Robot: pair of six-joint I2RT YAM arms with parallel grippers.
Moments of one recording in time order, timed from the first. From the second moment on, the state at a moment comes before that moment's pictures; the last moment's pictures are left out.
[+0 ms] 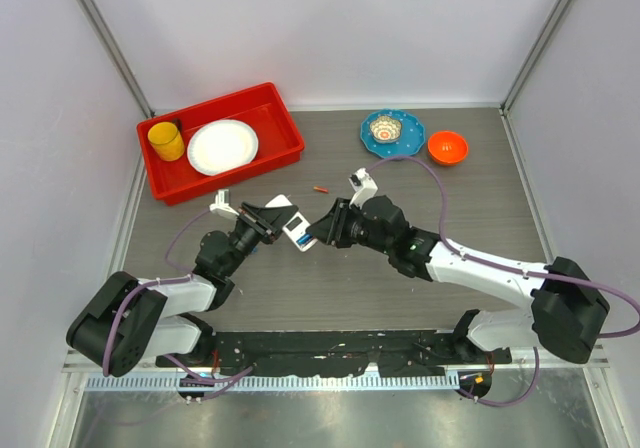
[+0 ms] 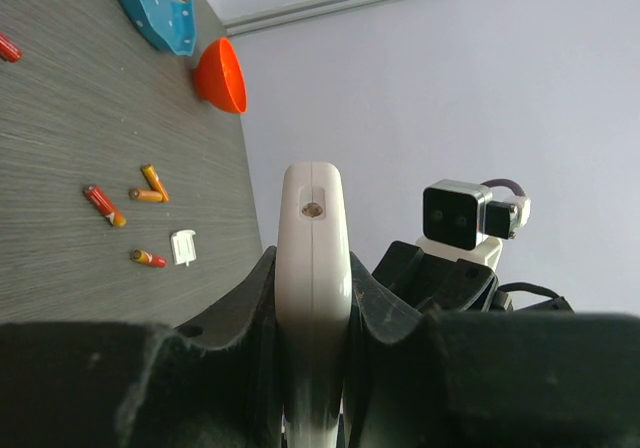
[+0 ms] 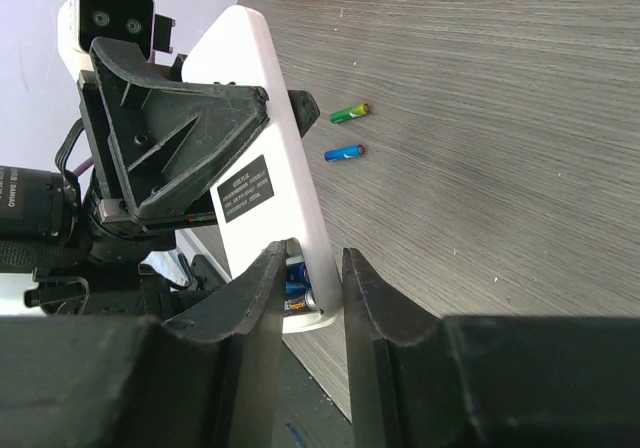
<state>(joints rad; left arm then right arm) -0.50 1.26 0.17 1.20 0.14 -1.39 0.90 1.28 0.74 0.21 -0.04 0.84</state>
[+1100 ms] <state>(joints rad) -0.51 1.18 0.17 1.16 0.15 -1.33 1.04 1.27 0.88 -0.01 0.22 0.53</state>
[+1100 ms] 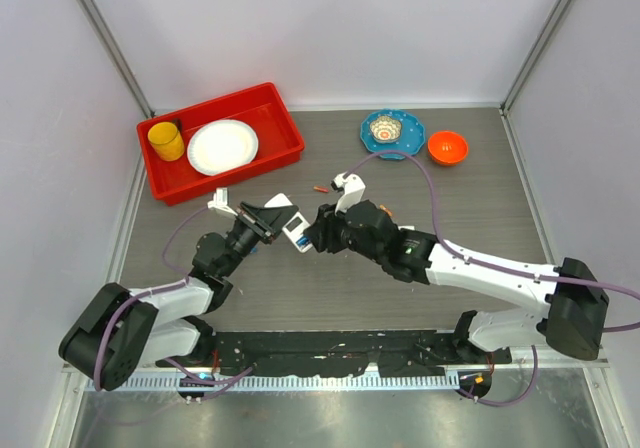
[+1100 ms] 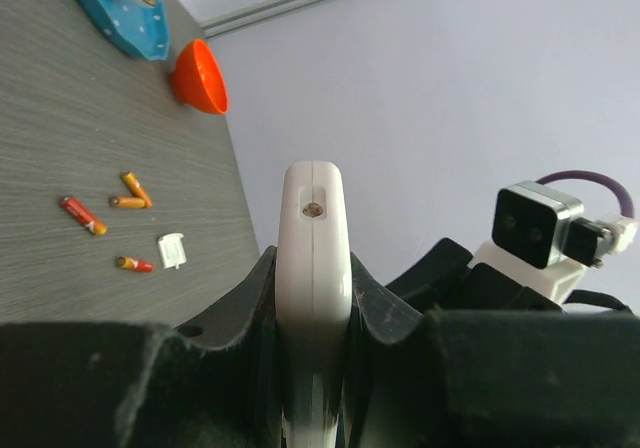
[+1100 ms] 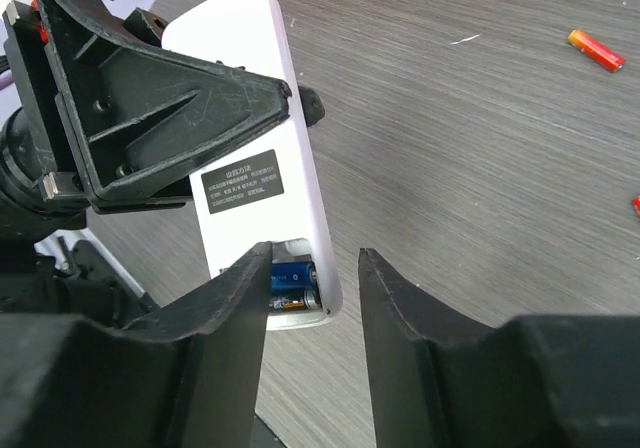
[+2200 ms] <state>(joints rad) -0.52 1.14 0.18 1.27 0.13 -1.34 0.84 1.10 0.46 0.55 -0.16 1.04</state>
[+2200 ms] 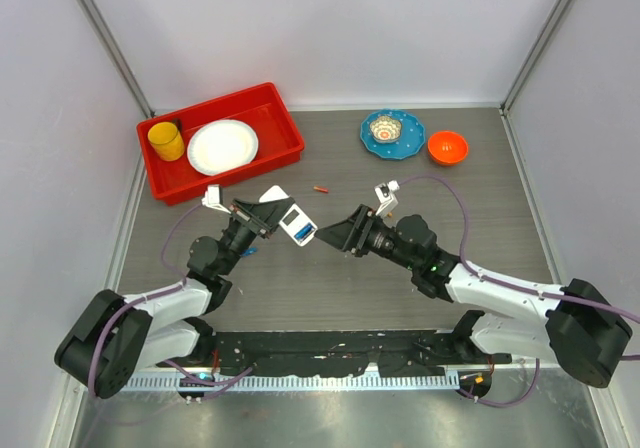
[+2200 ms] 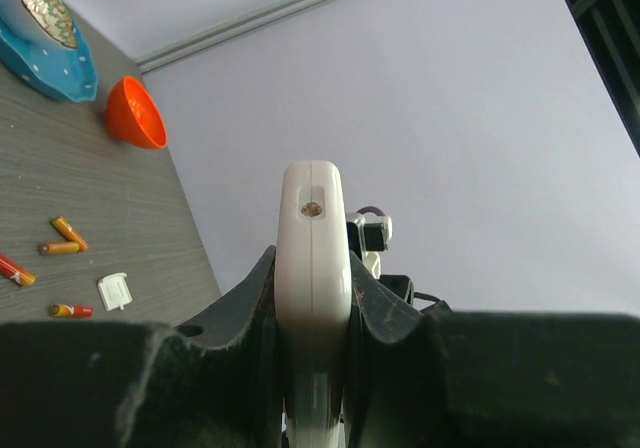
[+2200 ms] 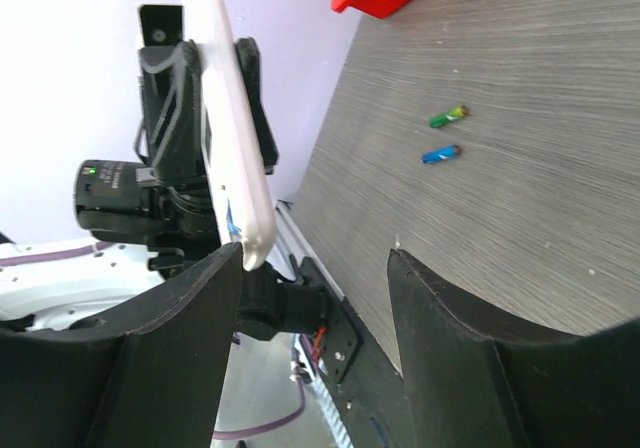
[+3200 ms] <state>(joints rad) -0.52 1.13 0.19 1.26 0.13 -1.36 0.83 1.22 0.52 0.69 -0.20 1.08</state>
